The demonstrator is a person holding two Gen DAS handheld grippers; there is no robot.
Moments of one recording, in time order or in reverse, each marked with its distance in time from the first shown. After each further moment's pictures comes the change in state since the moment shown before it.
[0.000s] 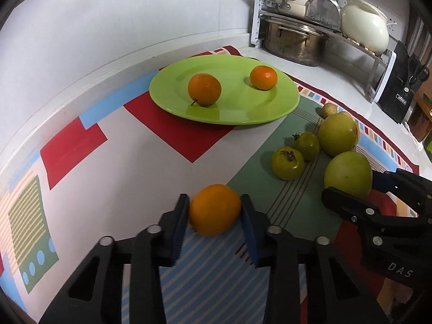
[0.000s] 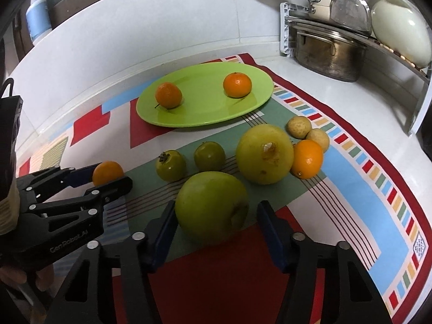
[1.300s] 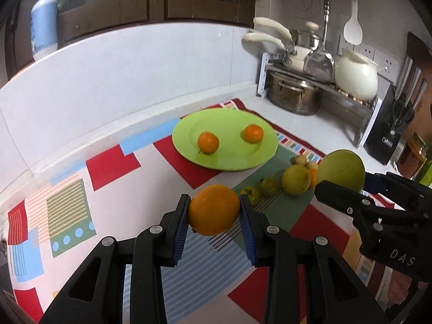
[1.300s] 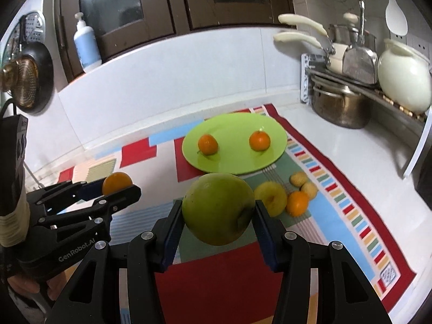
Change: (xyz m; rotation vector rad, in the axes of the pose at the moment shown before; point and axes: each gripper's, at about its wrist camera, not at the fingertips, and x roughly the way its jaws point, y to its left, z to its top) left arm -0.106 -0.029 0.003 -0.114 -0.198 0.083; right arm -0.092 0.000 0.024 -0.091 -0.156 0.144
